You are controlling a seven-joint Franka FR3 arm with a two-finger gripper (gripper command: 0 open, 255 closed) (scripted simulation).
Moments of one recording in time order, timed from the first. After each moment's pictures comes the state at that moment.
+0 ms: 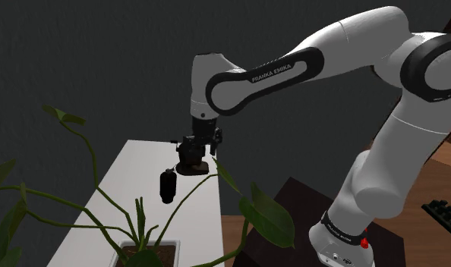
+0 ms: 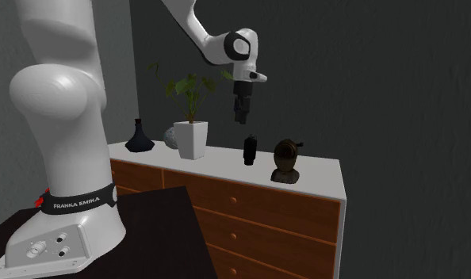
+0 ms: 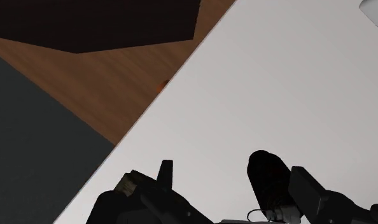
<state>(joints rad) 0.09 0.00 0.33 -2.13 0.08 2.07 0.53</state>
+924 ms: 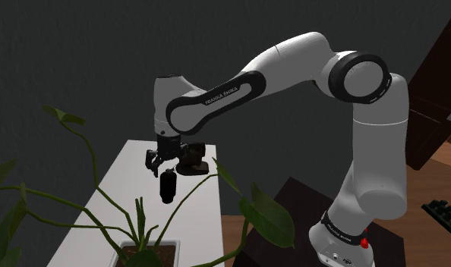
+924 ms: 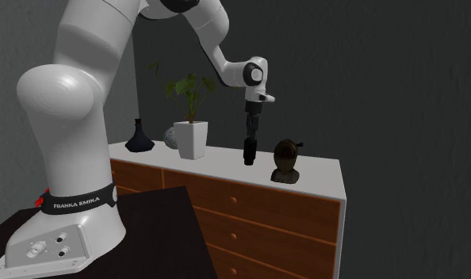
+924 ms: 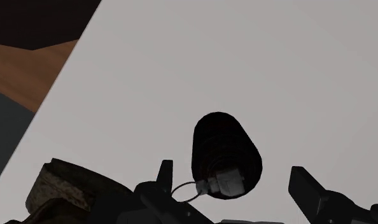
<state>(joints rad) 0.17 0.40 0.32 -1.80 -0.03 2.16 0.76</state>
